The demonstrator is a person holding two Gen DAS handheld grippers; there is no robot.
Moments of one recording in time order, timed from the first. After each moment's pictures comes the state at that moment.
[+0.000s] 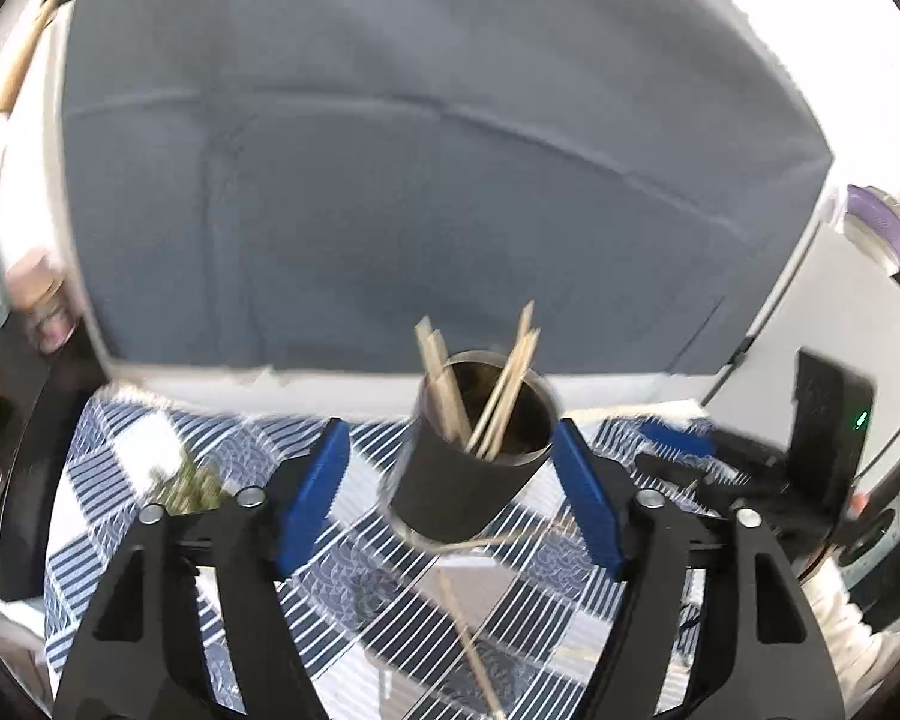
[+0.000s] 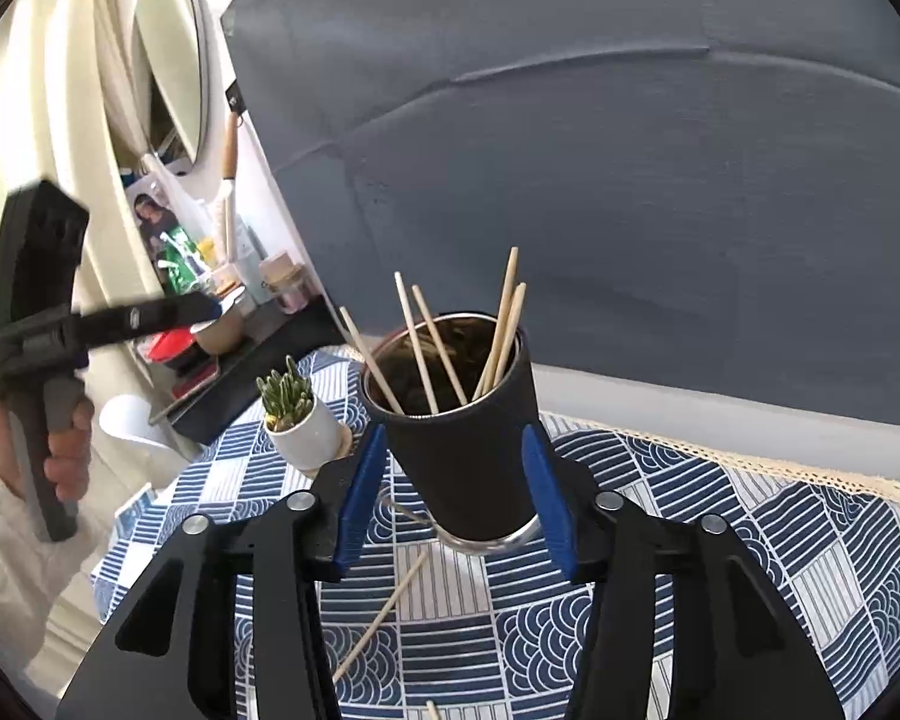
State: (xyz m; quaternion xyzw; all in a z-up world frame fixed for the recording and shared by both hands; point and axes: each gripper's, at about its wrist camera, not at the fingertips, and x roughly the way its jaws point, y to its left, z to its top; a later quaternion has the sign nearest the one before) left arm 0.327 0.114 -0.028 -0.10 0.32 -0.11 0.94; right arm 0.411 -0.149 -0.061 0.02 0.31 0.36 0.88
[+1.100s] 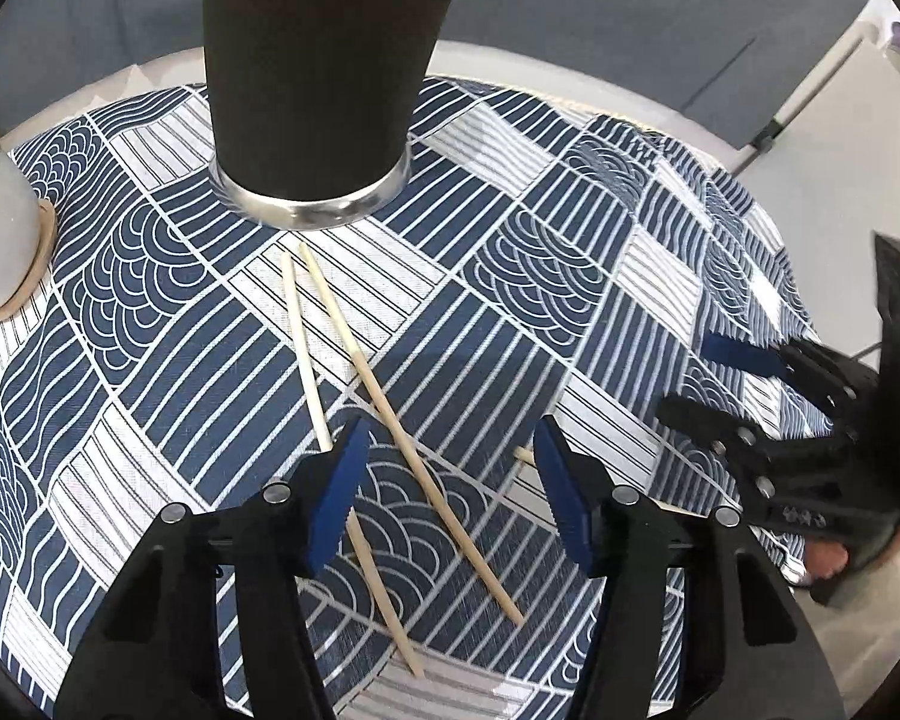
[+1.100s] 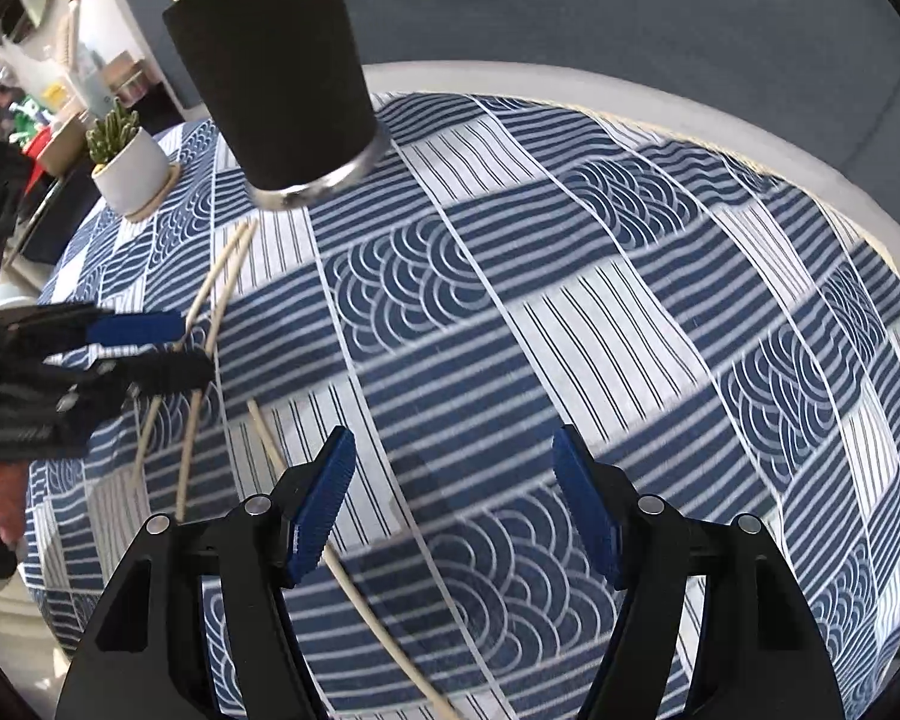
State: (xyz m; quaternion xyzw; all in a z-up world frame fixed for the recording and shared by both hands) left arm 0.319 -0.008 -0.213 -0.07 0.54 -0.15 0.82; right arm 0.343 -0.211 -0.206 -0.06 0.52 0.18 0.83
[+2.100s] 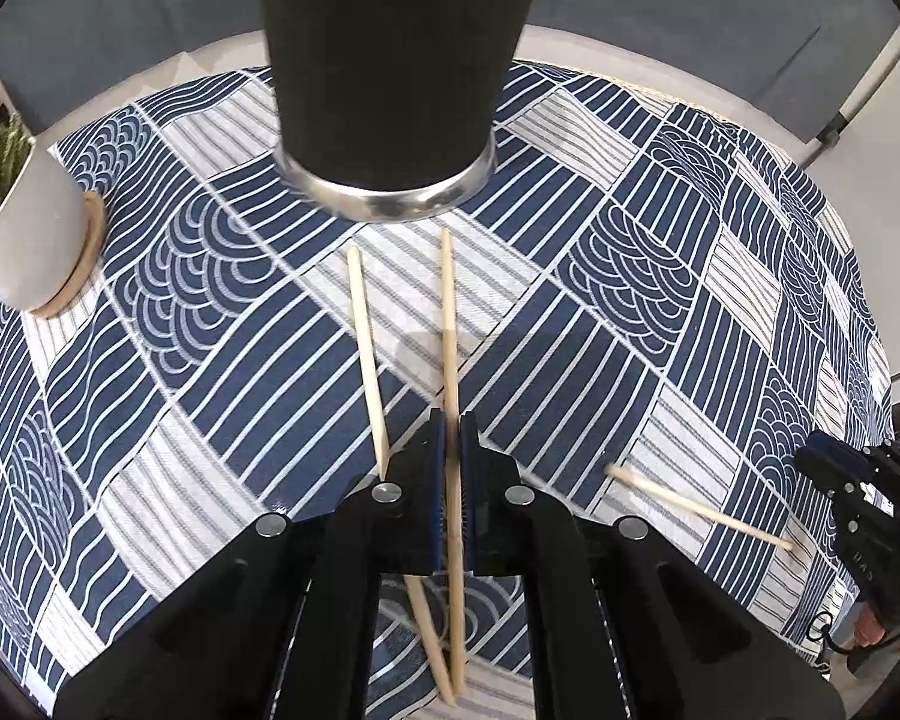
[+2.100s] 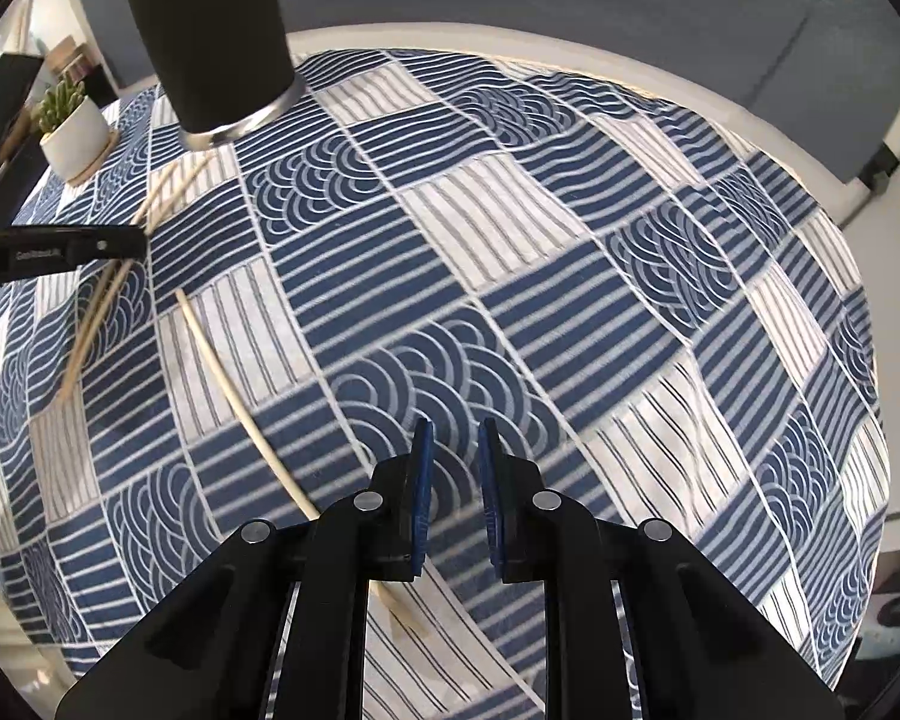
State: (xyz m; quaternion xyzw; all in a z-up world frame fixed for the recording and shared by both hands) left arm 0.325 0.009 -0.215 -0.04 0.56 -0.08 0.82; right arm 0.290 -0.250 -0.208 -0.07 0.54 0.09 0.84
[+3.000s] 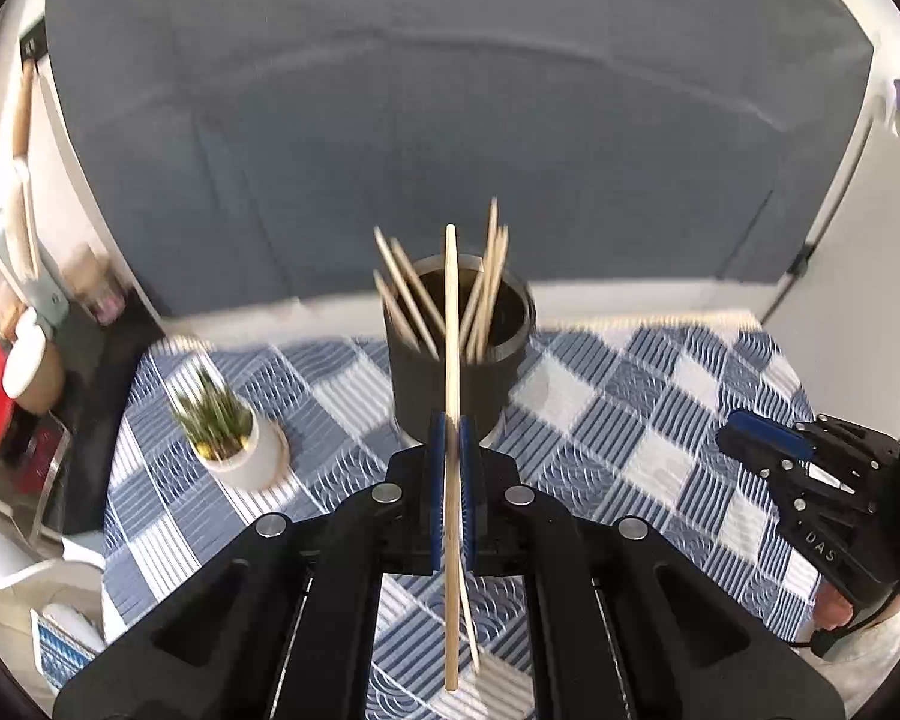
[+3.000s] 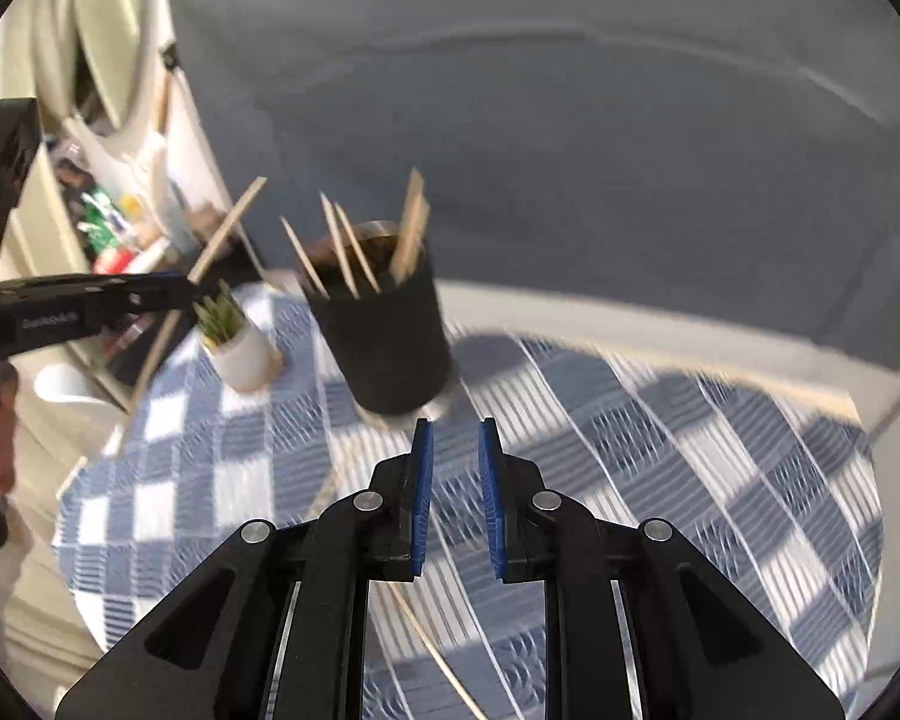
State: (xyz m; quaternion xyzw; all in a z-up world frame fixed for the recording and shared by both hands) left arm 0.312 0.023 -0.001 0.00 0.40 -0.03 0.91; right arm 0.344 -0.193 -0.041 -0.02 0.35 0.26 0.90
